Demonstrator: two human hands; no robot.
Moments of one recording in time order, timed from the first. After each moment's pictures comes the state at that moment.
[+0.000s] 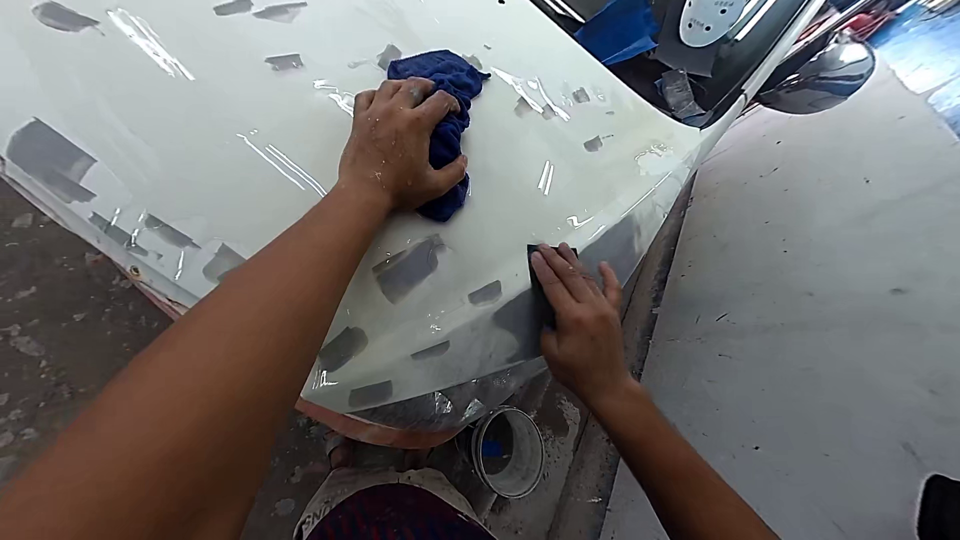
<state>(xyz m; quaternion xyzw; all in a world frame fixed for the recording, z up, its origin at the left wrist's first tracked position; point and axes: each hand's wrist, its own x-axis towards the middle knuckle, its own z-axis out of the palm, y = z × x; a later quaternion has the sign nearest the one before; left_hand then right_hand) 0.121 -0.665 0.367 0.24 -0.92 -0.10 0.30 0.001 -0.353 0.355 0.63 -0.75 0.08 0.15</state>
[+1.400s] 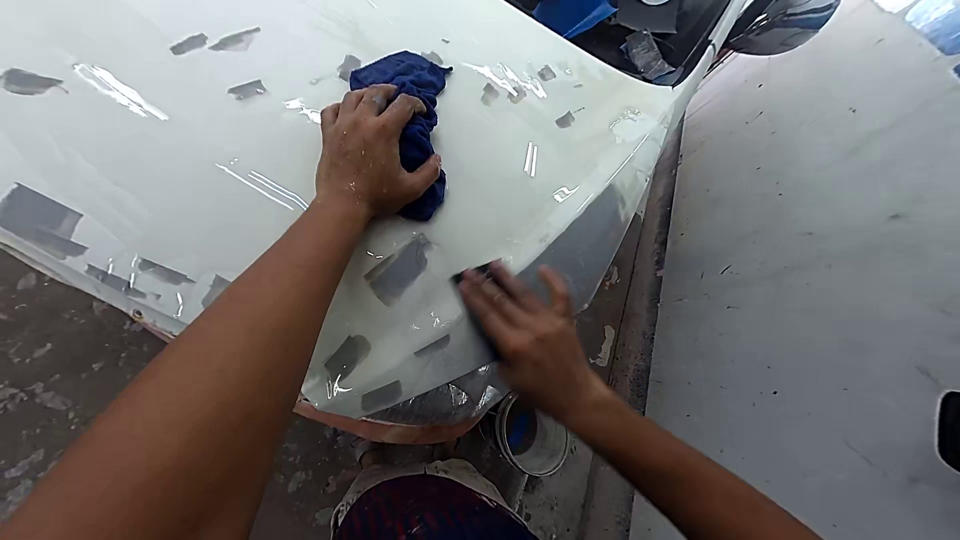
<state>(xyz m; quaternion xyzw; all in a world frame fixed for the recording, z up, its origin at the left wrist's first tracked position) 0.120 -0.667 0.370 0.23 -0.92 -0.09 0.30 0.059 -0.355 0.348 0.66 -0.74 0.05 0.16</state>
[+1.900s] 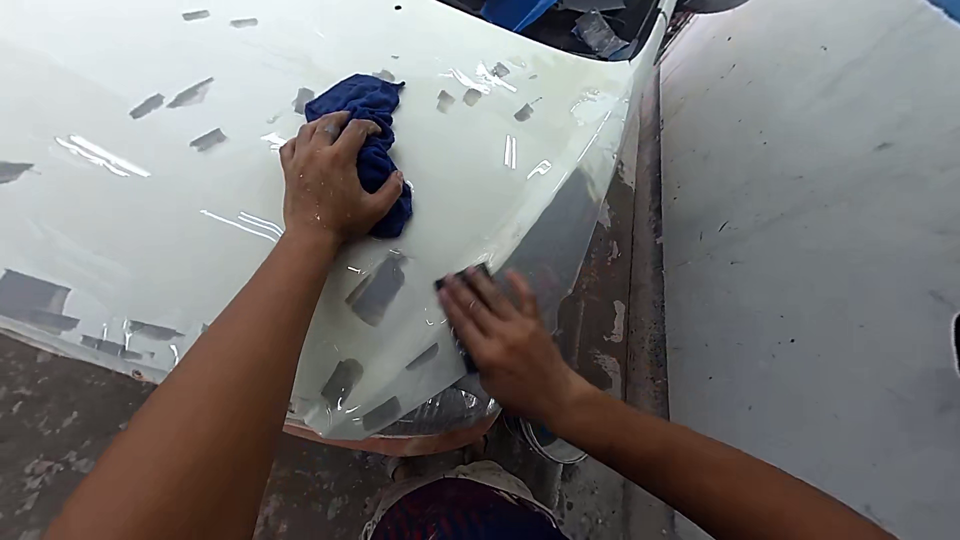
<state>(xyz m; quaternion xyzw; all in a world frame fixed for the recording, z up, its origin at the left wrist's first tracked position) 0.120 -0.666 0.372 0.23 -0.92 -0.09 0.29 0.066 -0.354 0.345 0.65 -0.75 0.07 0.14</state>
